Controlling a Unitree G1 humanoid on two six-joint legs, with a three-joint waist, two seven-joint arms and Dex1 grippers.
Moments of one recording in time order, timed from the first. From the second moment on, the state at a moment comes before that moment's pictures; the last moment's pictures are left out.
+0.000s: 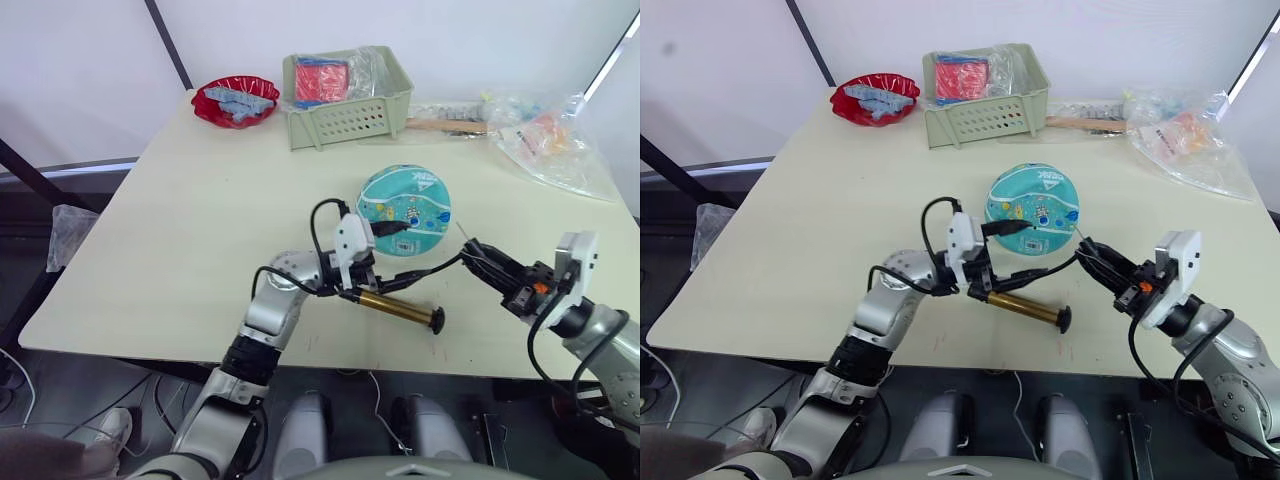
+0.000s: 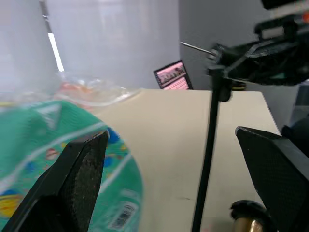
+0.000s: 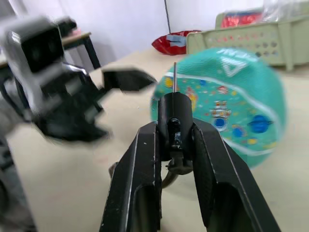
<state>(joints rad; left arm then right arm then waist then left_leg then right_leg) -0.47 0.25 -0.20 0.04 -0.27 0.09 -0.94 0.14 -0.59 -0.26 -0.47 0.74 0.35 0.74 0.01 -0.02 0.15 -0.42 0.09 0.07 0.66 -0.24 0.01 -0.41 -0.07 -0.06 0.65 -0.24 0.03</state>
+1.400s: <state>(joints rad) -1.08 0.22 -0.13 0.86 -0.08 0.00 -0.90 0.22 -0.60 -0.32 -0.34 0.60 0.07 0.95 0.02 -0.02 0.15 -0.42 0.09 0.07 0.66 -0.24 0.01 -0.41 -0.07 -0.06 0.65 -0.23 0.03</state>
